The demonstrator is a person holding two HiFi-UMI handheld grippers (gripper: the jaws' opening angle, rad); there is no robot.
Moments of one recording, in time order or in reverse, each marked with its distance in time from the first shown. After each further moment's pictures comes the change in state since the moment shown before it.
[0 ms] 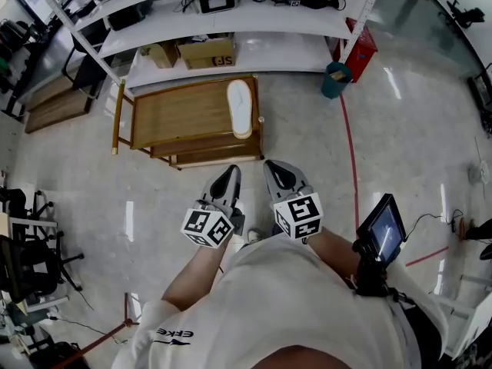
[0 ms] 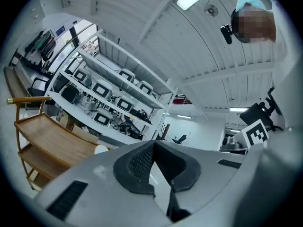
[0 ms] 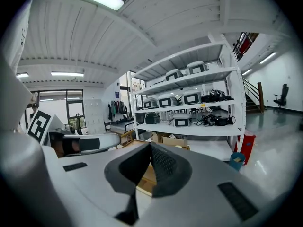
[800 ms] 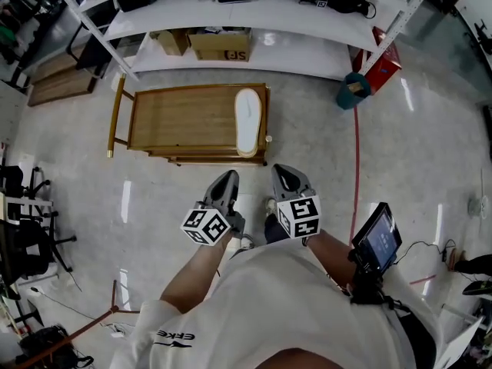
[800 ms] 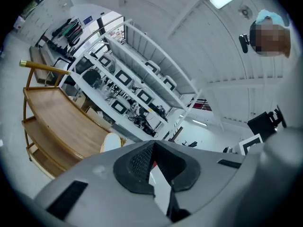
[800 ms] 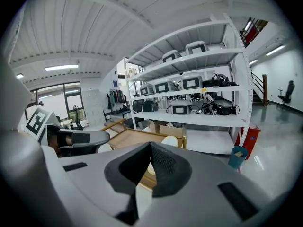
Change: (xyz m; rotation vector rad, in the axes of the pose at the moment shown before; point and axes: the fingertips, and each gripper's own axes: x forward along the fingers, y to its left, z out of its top) left arm 0.080 0.099 -0.040 -0.235 0.025 0.156; right arm 0.108 -0.088 -0.039 0.008 0.158 0.017
